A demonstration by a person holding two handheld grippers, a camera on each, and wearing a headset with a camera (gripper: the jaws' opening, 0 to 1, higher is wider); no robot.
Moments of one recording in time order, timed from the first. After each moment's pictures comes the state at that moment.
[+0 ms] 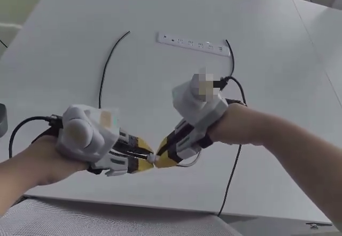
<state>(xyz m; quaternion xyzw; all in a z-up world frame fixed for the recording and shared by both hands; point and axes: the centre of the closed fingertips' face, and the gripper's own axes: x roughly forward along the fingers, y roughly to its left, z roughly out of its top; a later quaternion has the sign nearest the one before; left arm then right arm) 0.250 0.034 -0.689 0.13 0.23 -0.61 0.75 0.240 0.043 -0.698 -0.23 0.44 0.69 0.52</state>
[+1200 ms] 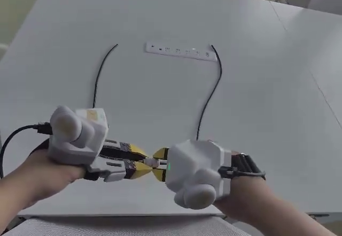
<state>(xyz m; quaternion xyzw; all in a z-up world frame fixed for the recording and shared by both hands) 0.248 0.040 -0.673 0.01 0.28 -0.59 0.76 0.245 0.051 -0.683 -0.45 0.20 0.55 0.67</state>
